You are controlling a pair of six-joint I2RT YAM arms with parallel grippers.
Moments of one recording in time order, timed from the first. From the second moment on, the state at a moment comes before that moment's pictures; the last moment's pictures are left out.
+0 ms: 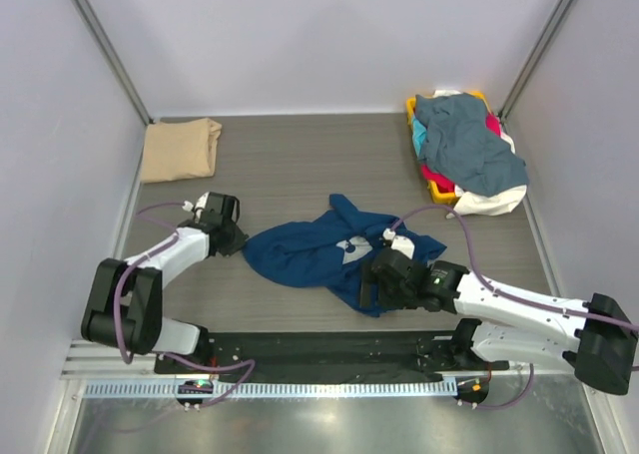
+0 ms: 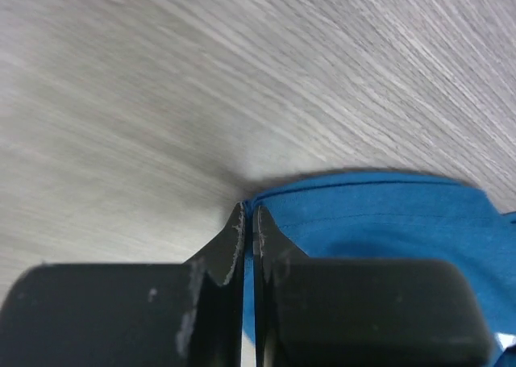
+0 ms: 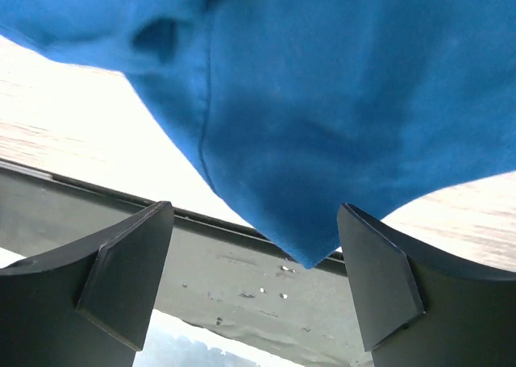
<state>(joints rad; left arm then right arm) -0.24 1.41 0.67 -0.29 -0.15 -0.87 0.99 1.00 0.60 -0.63 0.15 0.97</state>
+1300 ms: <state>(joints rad) 0.08 0.94 0.90 -0.78 -0.04 -0.68 0.44 1.79 2.17 -1.15 0.29 0.53</state>
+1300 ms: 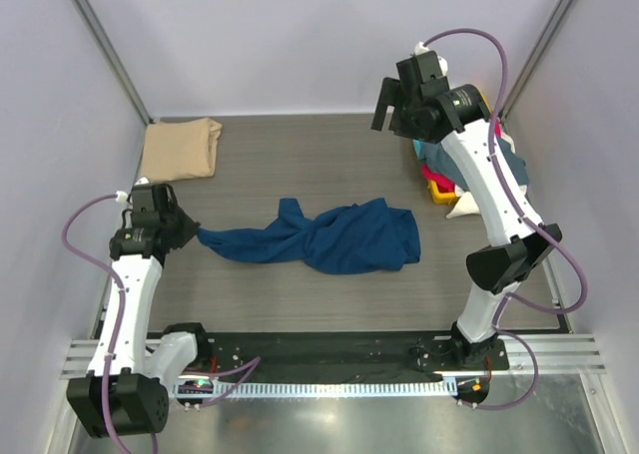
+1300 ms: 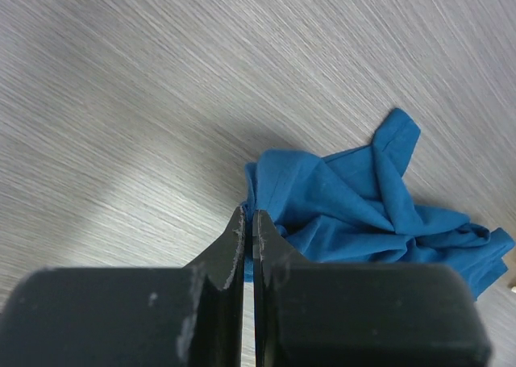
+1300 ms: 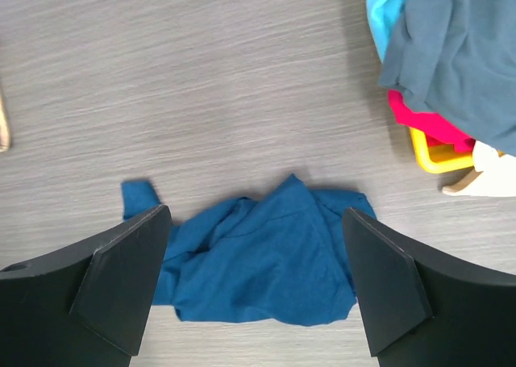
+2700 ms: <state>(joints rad) 0.13 0.99 0.95 -0.81 0.06 -0.57 0.51 1.30 0.80 -0.59 0.19 0.79</state>
